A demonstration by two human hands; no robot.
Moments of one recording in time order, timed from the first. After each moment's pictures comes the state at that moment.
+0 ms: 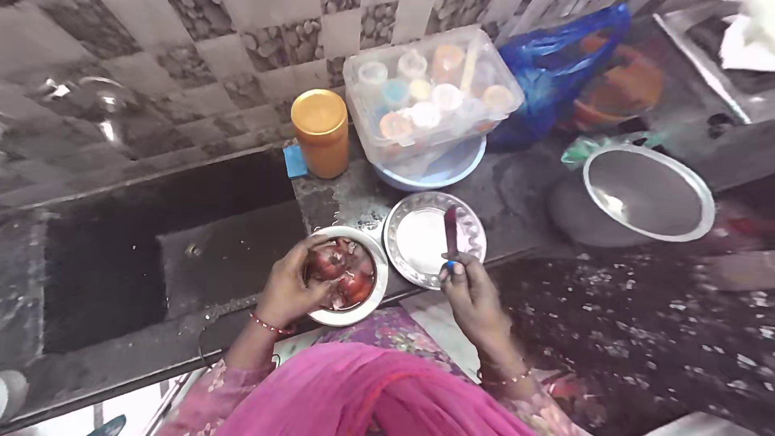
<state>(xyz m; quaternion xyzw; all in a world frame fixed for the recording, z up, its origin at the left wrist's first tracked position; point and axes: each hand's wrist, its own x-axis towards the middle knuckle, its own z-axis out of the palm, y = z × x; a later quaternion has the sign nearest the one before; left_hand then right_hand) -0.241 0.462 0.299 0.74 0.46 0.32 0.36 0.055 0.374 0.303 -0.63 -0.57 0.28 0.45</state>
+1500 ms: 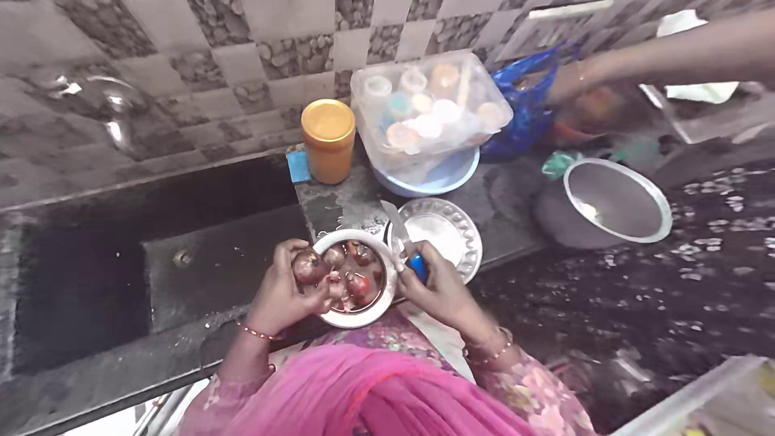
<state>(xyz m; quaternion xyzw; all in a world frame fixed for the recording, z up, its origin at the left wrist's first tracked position) -0.270 0.459 0.307 0.74 0.50 0.32 0.33 0.001 0.413 0.334 -0.61 -0.64 0.32 0.34</state>
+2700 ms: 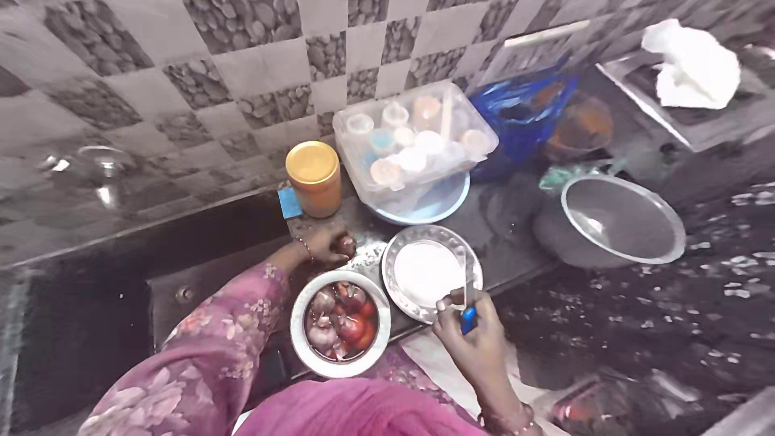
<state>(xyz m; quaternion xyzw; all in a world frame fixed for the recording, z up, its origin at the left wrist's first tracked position) -0.178 0.647 0.281 0.84 0.33 -0.11 0.41 0.029 0.385 0.313 -0.69 -0.49 0.19 0.50</state>
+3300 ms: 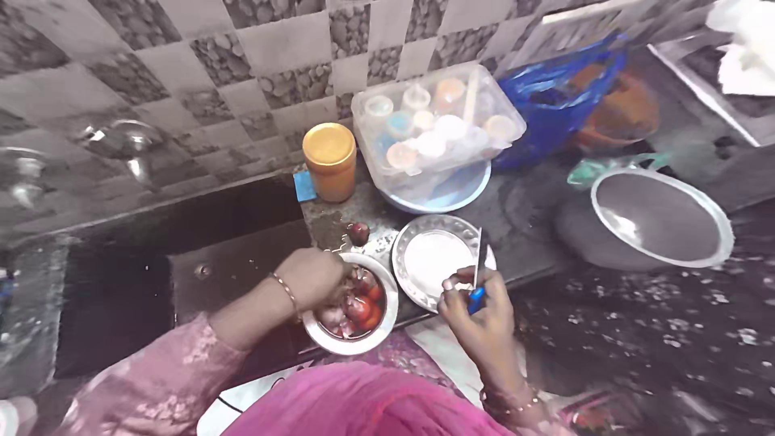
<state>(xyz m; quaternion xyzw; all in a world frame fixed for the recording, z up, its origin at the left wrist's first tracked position) -0.206 0.539 0.388 0.88 0.34 -0.22 0.25 0.029 0.397 0.324 -0.64 -0.53 0.21 0.52</state>
